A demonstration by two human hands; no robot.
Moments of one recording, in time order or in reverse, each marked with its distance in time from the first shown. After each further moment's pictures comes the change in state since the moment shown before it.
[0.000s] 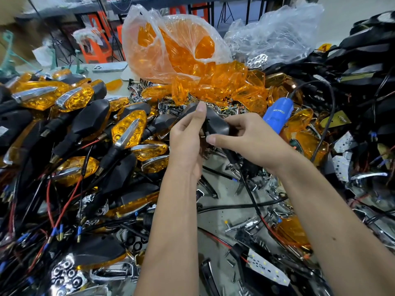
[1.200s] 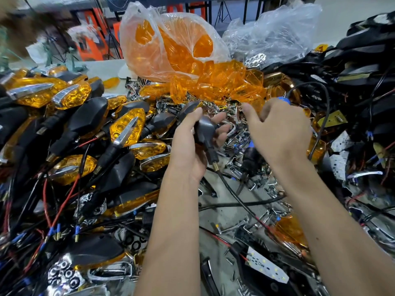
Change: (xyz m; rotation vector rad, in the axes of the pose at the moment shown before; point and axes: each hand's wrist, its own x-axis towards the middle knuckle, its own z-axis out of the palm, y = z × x) left_hand -0.011 0.008 0.006 -0.236 -0.109 -0.237; right_hand 0.000 0.005 -0.011 -0.766 0.760 0.055
